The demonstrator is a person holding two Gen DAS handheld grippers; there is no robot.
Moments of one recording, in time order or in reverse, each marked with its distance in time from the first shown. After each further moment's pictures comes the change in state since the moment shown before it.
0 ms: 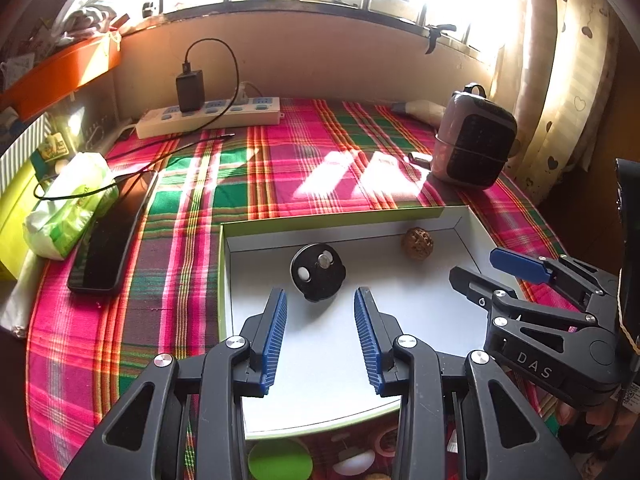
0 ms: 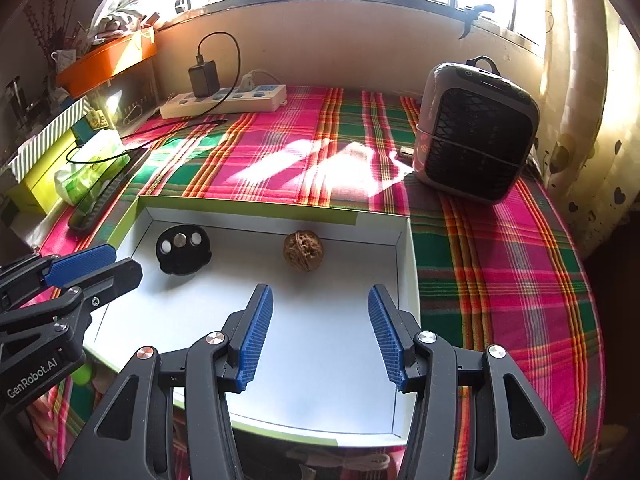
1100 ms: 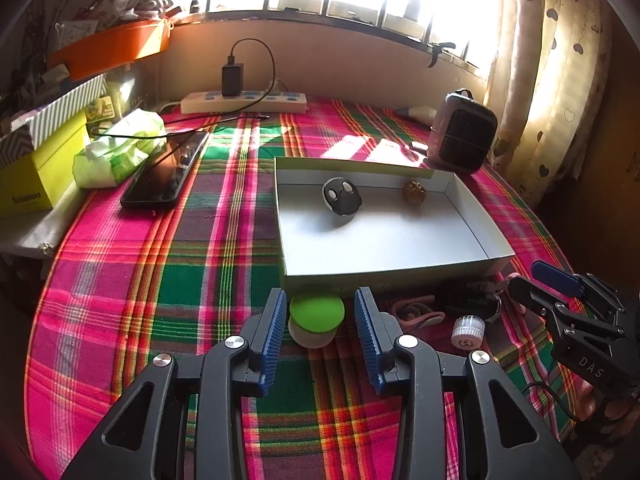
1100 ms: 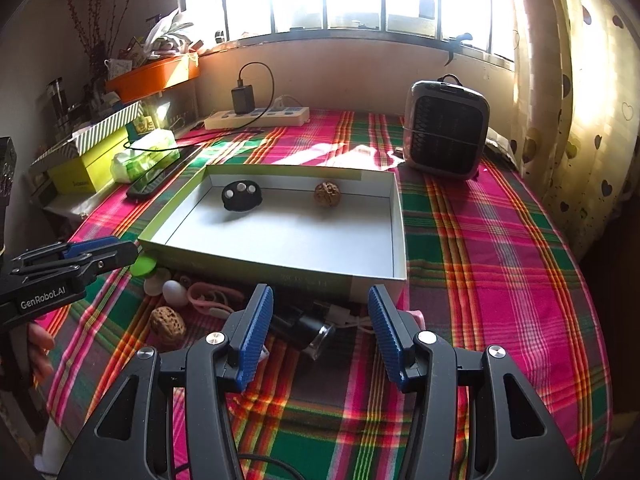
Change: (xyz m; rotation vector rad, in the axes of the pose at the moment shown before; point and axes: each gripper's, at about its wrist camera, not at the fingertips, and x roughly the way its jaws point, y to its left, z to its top) left arm -0.061 0.024 -0.081 -0.063 -0.049 -0.008; right arm -0.074 0.005 -0.088 -0.018 -0.134 0.069
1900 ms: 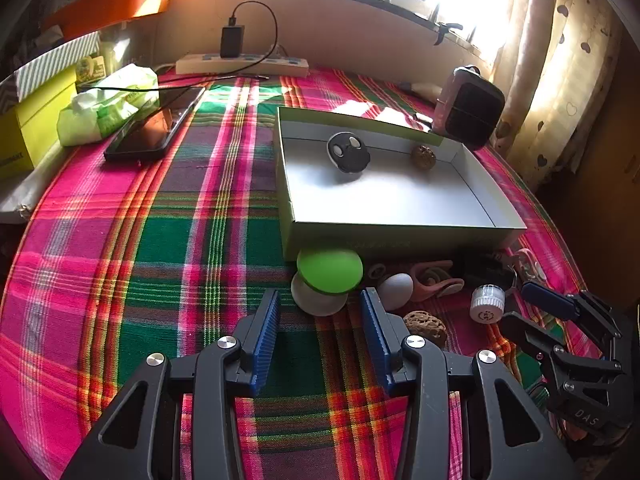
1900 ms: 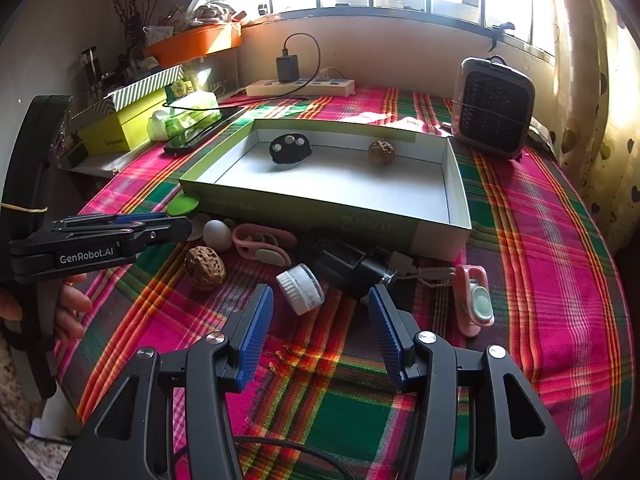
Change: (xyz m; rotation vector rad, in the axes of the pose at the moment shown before) left arm 0.027 0.011 -0.017 -0.037 0.082 -0.046; right arm 0.011 0.026 -0.028 -0.089 0.066 0.110
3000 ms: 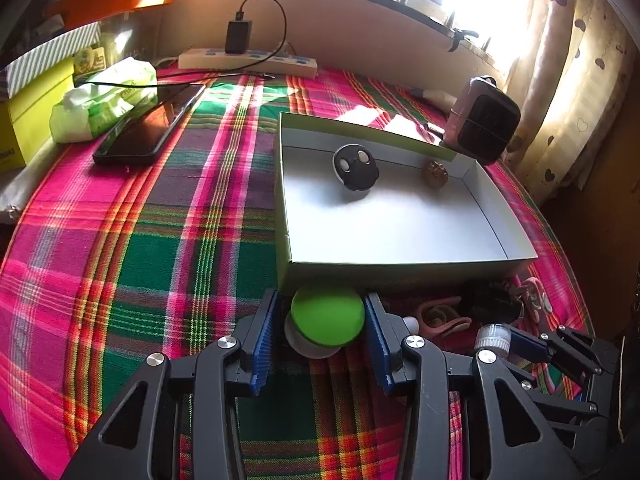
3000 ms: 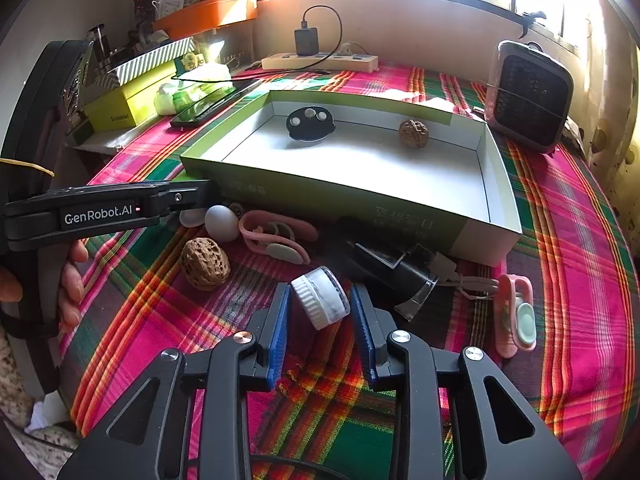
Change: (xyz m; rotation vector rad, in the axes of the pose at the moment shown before) left arm 0.017 0.001 0.018 -0.055 0.001 0.003; right arm 0.027 0.004 0.007 -0.034 0.082 0.040
